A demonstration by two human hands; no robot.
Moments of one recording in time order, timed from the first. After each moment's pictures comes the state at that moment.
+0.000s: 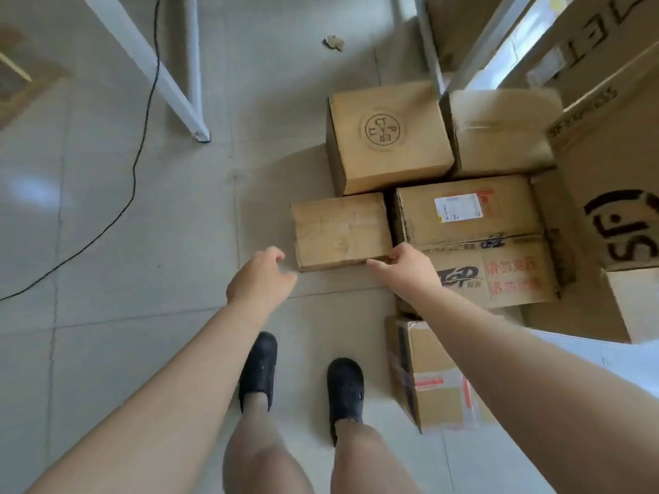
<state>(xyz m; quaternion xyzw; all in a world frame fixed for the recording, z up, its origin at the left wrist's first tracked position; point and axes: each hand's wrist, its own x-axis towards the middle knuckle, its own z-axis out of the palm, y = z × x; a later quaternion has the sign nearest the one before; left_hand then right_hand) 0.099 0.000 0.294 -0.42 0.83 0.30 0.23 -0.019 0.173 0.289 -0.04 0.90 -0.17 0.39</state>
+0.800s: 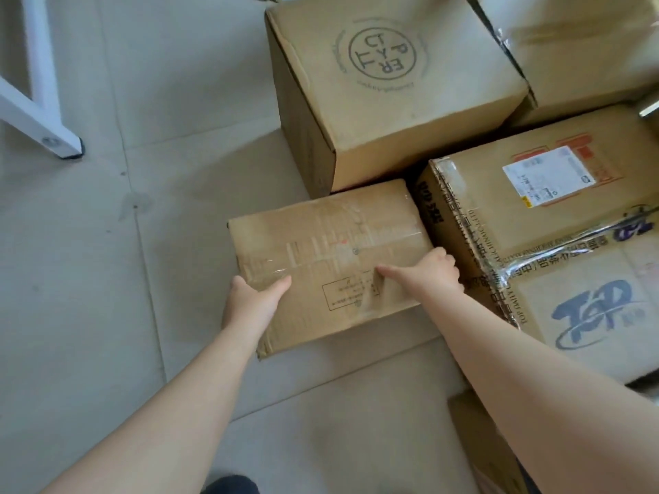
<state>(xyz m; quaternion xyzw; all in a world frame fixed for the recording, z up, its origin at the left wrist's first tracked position) -0.013 -0.066 -0.105 -0.53 0.68 0.48 0.15 -0.124 0.135 -0.087 0.18 0.92 -0.17 0.29</state>
